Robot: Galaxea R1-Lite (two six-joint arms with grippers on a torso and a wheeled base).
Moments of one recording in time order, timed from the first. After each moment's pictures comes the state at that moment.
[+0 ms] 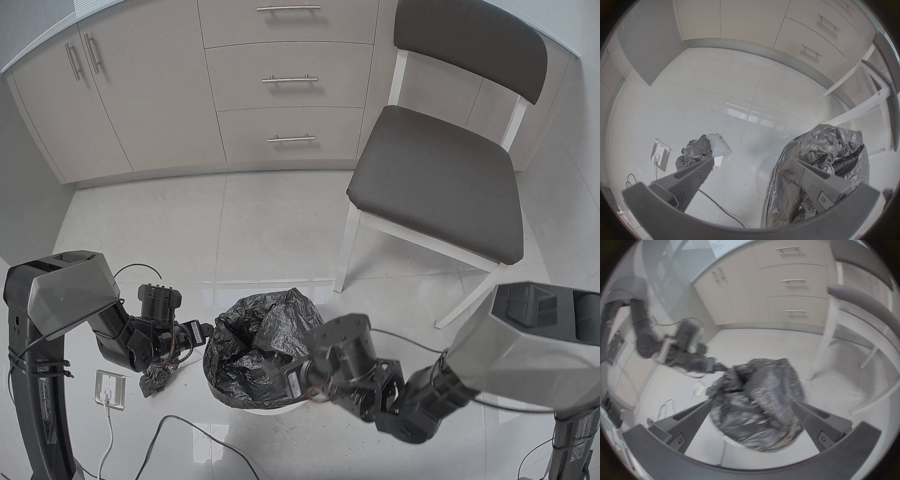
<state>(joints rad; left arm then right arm) -0.18 2.37 -0.88 -0.76 0.07 -0.44 0.87 2.28 -0.96 -0.89 -0.28 0.13</state>
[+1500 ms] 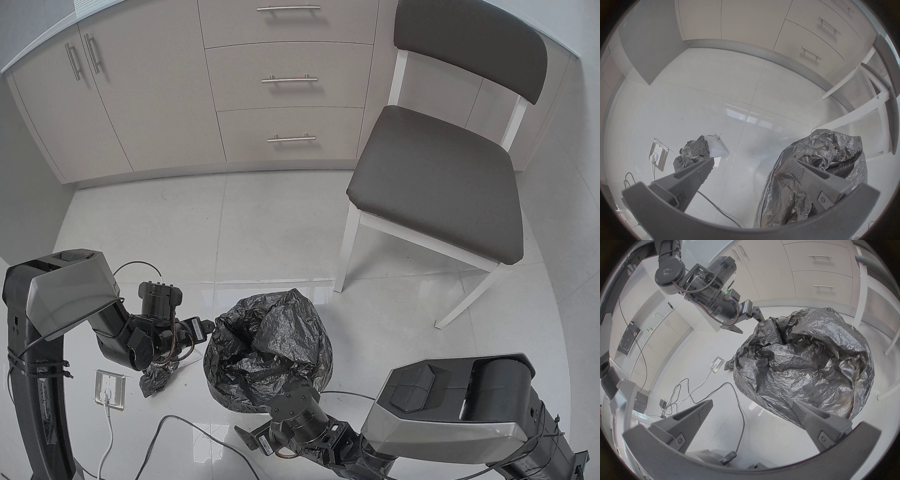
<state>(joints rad) -0.19 2.36 -0.89 -0.76 0.07 -0.46 1.01 2.57 -1.01 -1.00 -0.17 0.18</state>
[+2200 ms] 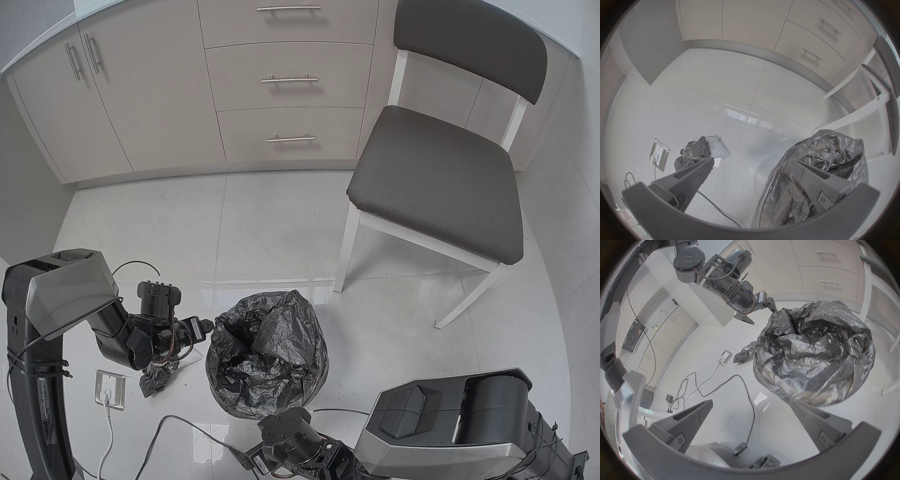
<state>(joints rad) -0.19 2.36 -0.89 -0.76 0.07 -0.46 1.07 2.57 -0.98 -1.00 -0.17 0.22</state>
